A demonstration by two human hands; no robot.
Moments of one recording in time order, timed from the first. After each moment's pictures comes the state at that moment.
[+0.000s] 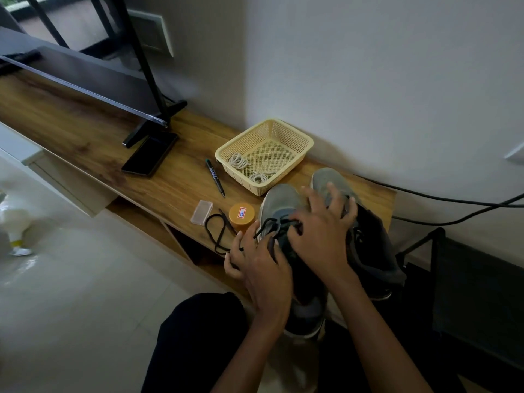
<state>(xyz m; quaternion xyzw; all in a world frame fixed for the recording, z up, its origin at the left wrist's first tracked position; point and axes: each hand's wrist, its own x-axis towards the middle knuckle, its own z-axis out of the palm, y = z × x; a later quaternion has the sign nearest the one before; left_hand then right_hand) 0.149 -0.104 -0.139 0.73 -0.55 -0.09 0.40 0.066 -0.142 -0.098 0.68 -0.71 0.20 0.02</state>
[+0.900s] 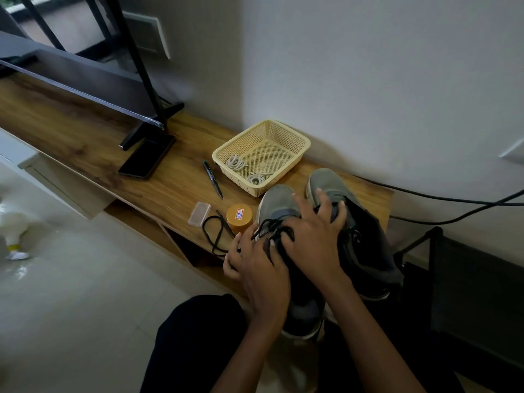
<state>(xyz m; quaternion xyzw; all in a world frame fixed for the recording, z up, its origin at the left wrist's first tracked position) 0.149 -0.104 -0.135 0.73 -0.53 -0.13 0.42 0.071 -0.140 -0.107 0.70 -0.69 0.18 0.03</state>
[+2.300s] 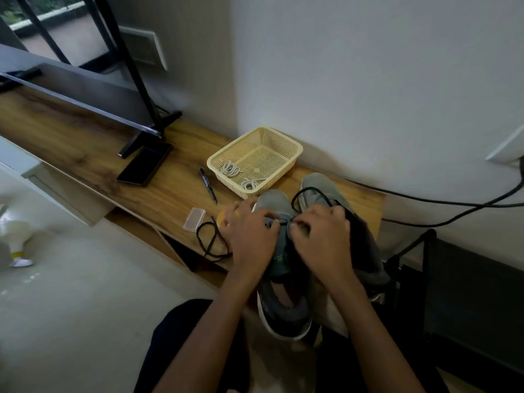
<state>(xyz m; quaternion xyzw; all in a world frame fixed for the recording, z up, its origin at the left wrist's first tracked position) 0.163 -0.158 -0.087 0.69 -0.66 -0.20 0.24 0.047 -0.127 -0.075 0.64 -0.72 0.26 -0.08</state>
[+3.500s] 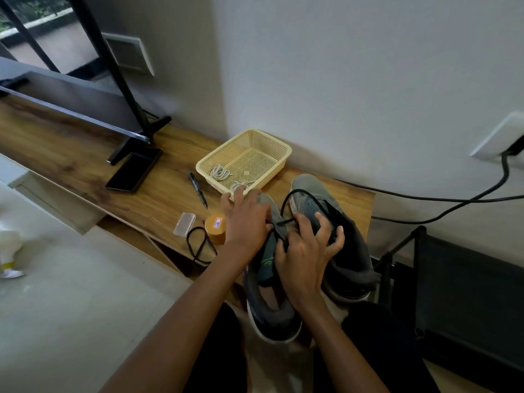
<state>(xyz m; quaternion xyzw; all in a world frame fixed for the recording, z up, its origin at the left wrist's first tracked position) 0.157 -0.189 -0.082 0.59 -0.81 -0.04 0.06 0.067 -0.121 -0.128 0.57 -0.75 0.31 0.11</state>
